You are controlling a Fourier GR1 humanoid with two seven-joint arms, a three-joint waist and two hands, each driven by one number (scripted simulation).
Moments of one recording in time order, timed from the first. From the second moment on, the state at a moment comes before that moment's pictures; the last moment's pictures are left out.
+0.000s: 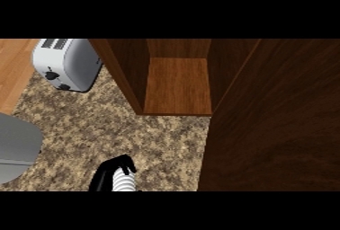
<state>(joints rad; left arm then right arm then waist) 0.02 0.00 -0.08 -0.91 0.01 -0.30 -0.86 0.62 -0.09 0.25 -2.18 -0.24 0.19 -0.21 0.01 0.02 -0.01</state>
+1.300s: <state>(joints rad) -0.31 0.02 0.03 -1.18 0.45 -0.18 -0.16 0.57 -0.08 0.32 -2.15 -0.22 0.17 -0.17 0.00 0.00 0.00</state>
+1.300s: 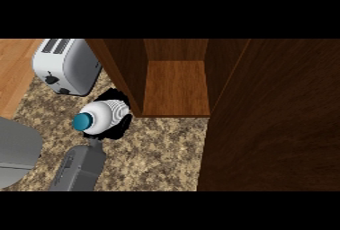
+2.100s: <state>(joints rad) -0.35 0.09 -0.07 -1.20 0.31 0.17 -0.15 0.54 -0.08 0.33 -2.11 -0.23 0.17 -0.18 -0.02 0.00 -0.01</state>
